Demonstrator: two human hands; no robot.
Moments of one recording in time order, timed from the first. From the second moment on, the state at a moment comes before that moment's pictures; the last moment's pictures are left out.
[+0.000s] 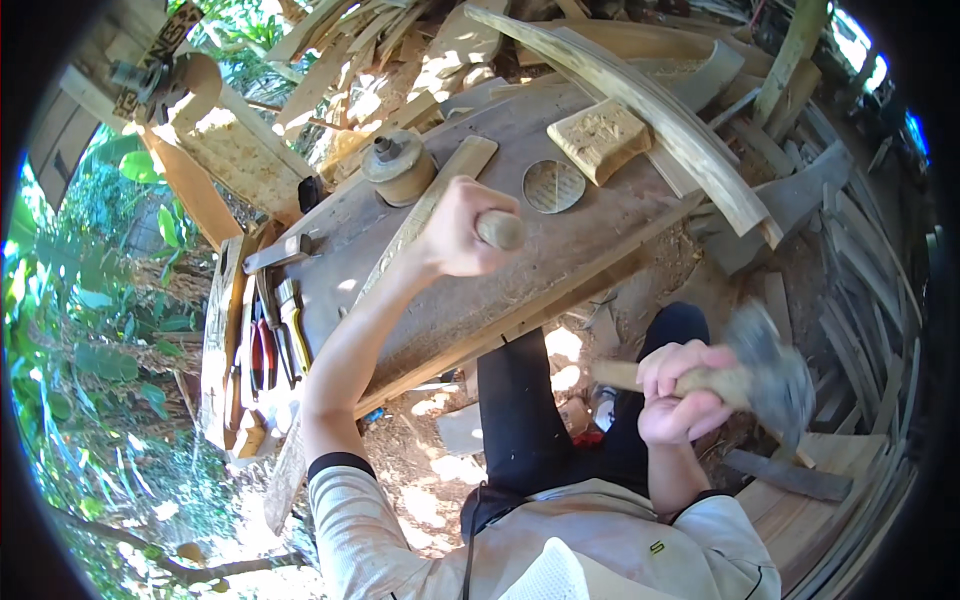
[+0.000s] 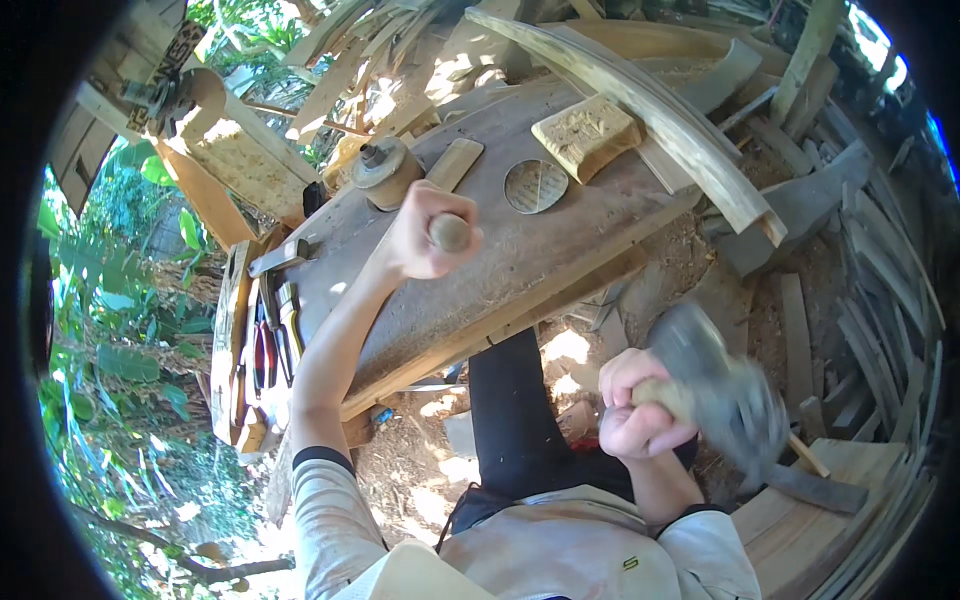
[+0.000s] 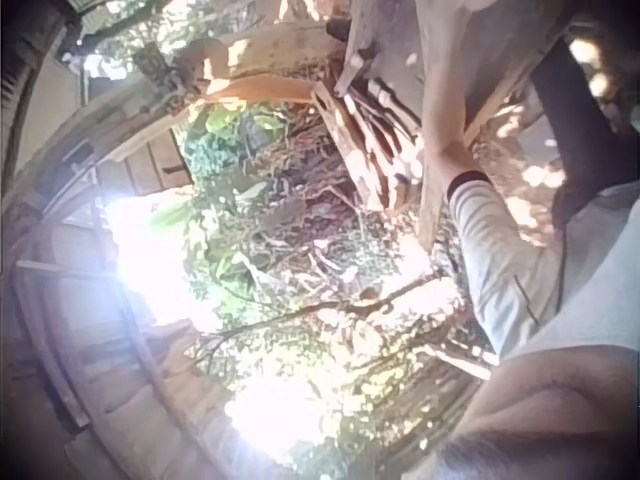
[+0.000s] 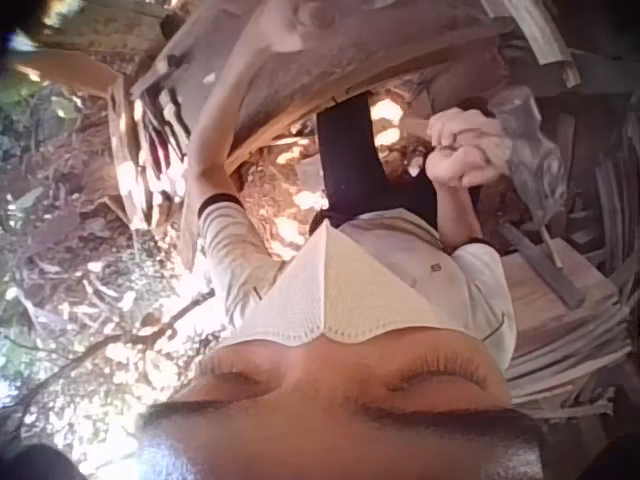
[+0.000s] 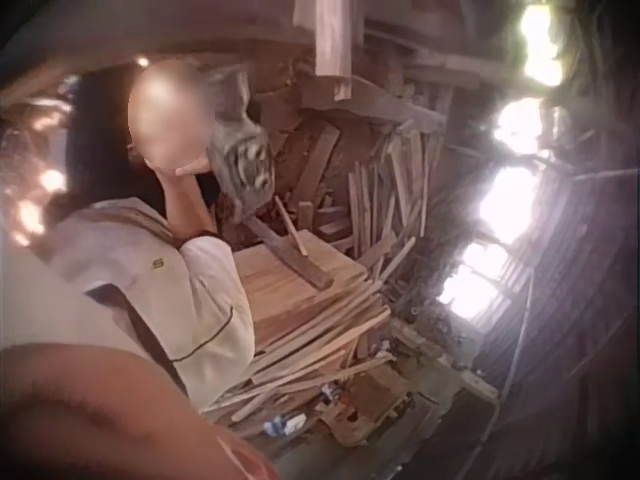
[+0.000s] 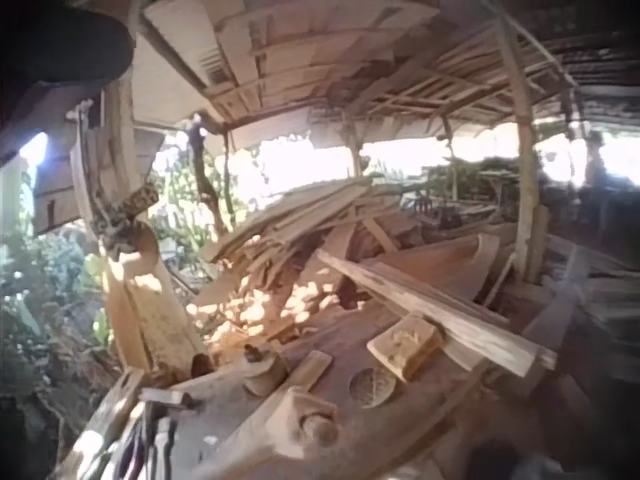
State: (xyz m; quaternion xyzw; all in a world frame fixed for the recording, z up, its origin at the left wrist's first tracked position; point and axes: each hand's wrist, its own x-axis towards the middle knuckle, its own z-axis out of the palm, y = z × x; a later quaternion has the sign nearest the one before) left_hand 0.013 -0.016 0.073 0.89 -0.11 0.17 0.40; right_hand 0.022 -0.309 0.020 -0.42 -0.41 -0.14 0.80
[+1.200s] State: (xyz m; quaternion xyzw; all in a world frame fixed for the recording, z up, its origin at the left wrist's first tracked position) left_hand 0.023 -0.031 0.038 0.92 -0.20 0.17 0.30; right_hand 0.007 -0.356 -0.037 -0.57 -0.31 0.09 0.76
